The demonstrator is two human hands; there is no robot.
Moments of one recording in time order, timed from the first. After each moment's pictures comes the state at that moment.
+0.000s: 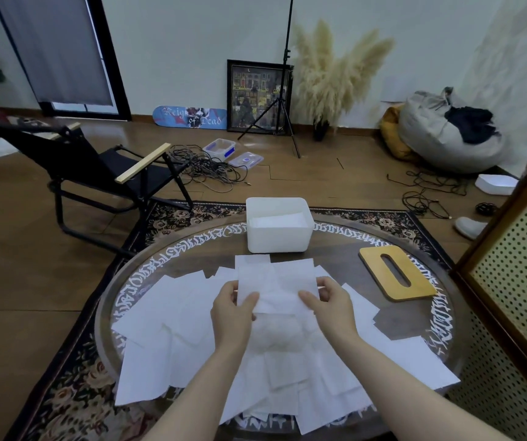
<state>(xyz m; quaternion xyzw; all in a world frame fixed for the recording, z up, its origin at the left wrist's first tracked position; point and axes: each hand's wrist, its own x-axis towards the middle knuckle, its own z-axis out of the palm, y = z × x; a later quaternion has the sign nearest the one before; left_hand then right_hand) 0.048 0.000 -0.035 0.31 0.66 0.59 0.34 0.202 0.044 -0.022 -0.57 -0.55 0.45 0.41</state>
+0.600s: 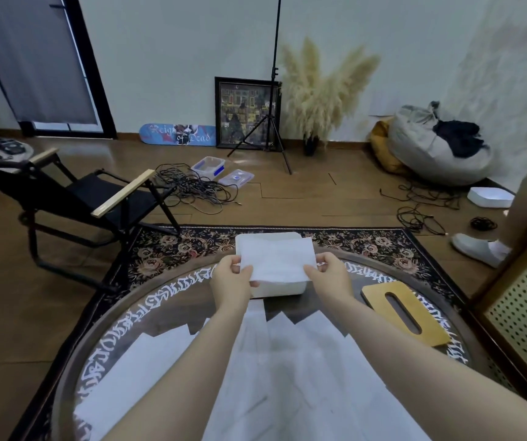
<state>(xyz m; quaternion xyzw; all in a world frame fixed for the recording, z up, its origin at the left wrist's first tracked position) 0.017 0.151 0.017 0.31 0.67 0.57 0.36 0.179 0.190 0.029 -0.63 -0.57 0.37 0.38</state>
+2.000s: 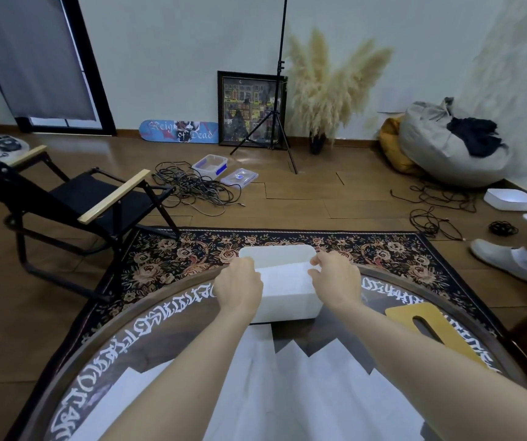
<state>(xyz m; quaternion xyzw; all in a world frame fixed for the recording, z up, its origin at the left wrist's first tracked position) -0.002 0.231 0.000 0.55 0.81 0.18 0.05 0.158 0.271 0.008 -0.66 -0.73 0.06 0.17</state>
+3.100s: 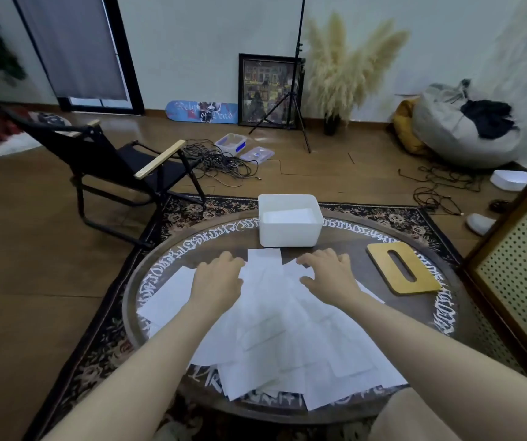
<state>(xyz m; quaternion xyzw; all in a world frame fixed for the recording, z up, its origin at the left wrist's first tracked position) -0.017 0.004 0.023 0.66 0.75 0.05 0.02 0.189 0.081 0.019 -0.52 -0.85 0.05 0.06</state>
